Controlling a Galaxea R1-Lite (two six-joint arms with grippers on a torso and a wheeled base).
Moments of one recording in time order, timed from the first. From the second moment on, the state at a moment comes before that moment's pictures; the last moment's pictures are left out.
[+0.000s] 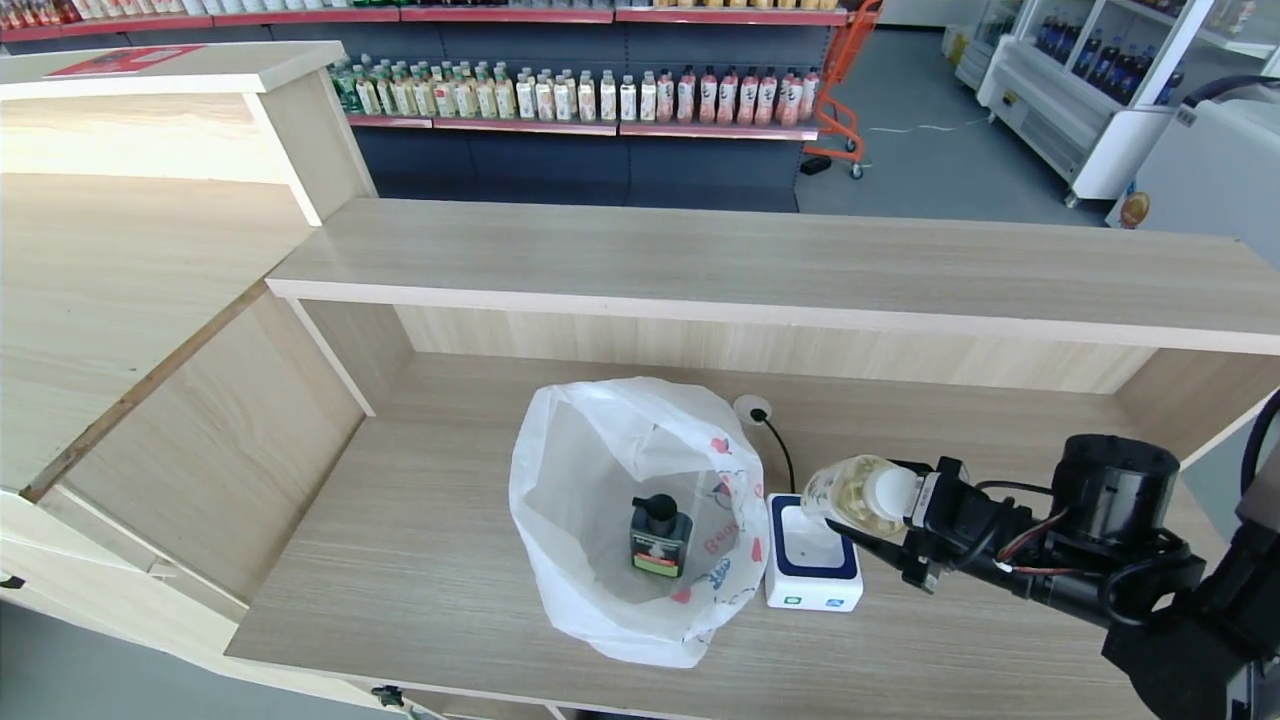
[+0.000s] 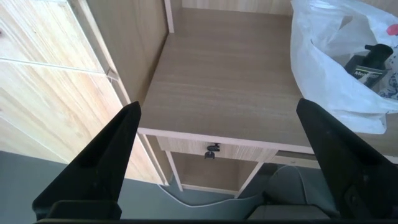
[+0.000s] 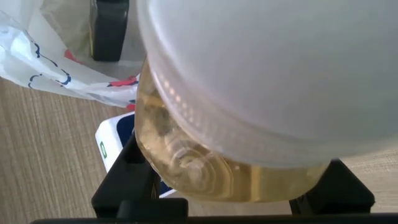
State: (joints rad) left arm 0.00 0.00 0.00 0.00 0.01 0.00; right arm 0.22 1.97 -0.35 -1.44 0.55 -0.90
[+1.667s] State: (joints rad) left arm 0.00 0.00 0.00 0.00 0.01 0.00; right arm 0.23 1.99 -0.47 -1.54 0.55 -0.52
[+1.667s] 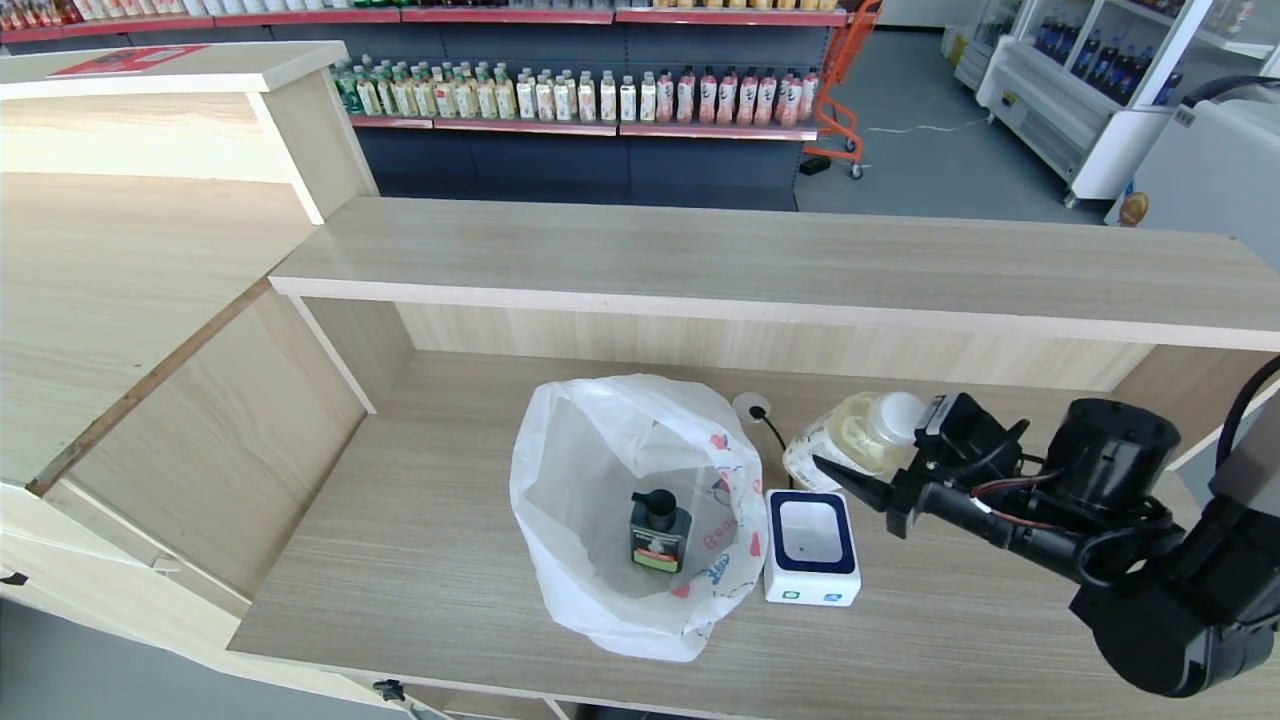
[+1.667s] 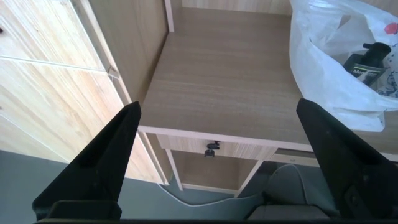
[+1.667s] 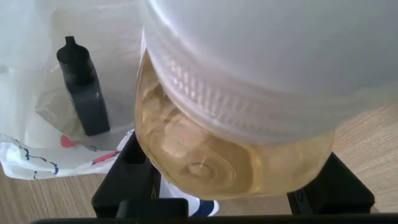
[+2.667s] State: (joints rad) left arm 0.00 0.00 0.00 0.00 0.01 0.00; right arm 0.36 1.95 -0.57 -1.39 0.42 -0.05
